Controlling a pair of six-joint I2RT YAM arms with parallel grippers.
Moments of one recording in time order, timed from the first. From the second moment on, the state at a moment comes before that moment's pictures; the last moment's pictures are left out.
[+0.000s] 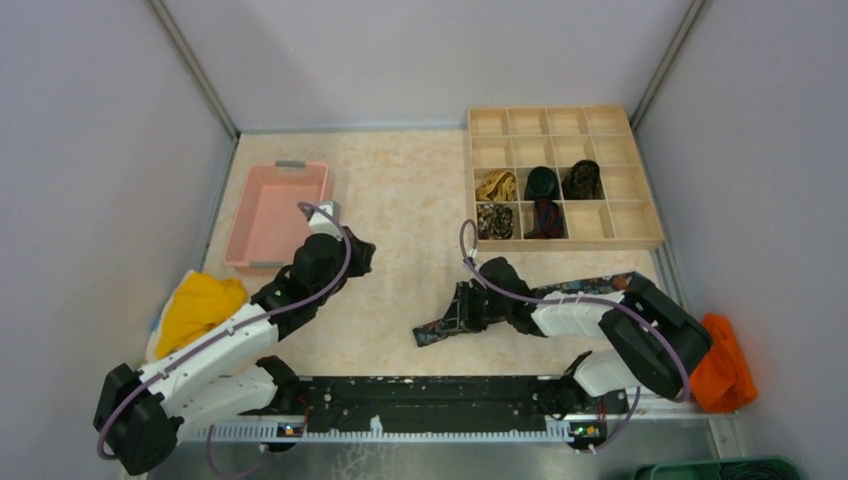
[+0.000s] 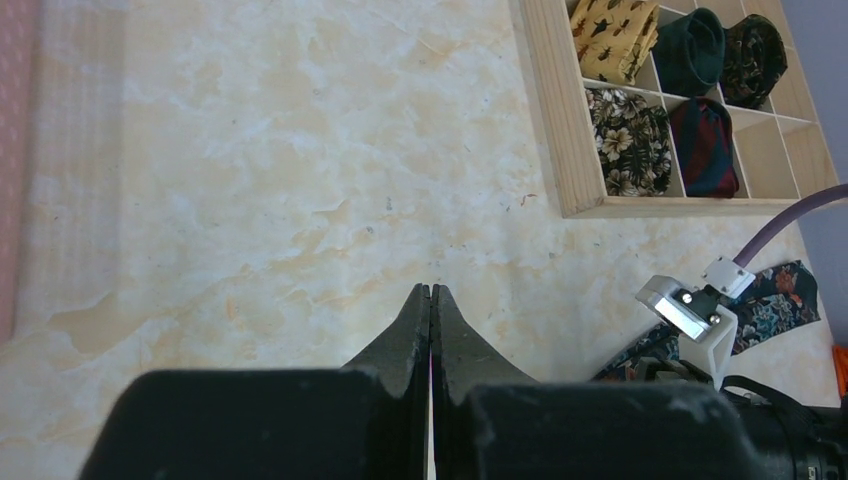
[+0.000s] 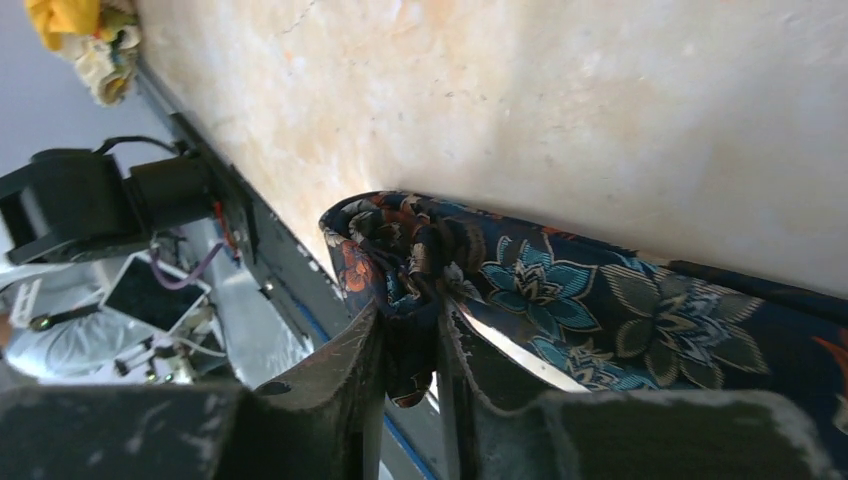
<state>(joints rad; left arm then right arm) -0.72 0.93 0.57 -0.02 -0.35 -0.63 0.76 1.38 0.36 0.33 -0.49 0.95</state>
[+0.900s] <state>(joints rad) -0.72 1.13 0.56 0.16 -0.17 -0.60 0.90 1.40 0.62 -0.22 -0.15 0.73</state>
